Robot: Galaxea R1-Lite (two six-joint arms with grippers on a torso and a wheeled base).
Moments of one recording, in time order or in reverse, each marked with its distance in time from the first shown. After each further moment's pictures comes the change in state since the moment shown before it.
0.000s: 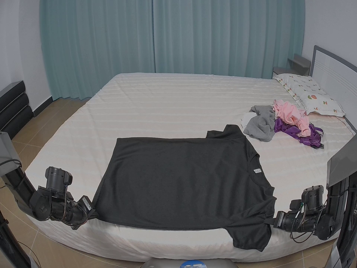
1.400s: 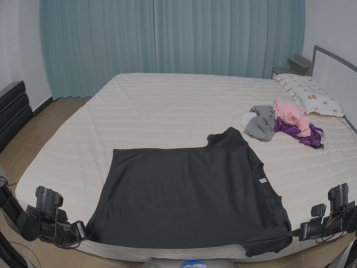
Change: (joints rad) left arm 0.000 -0.145 0.246 0.002 0.020 0.244; right arm -0.213 -0.555 0.000 0.805 0.112 -0.445
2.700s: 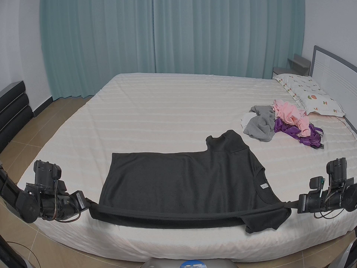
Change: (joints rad) left arm -0.006 -0.039 -0.208 0.008 0.068 0.026; right arm 0.039 -0.017 -0.273 0.117 -0.004 0.031
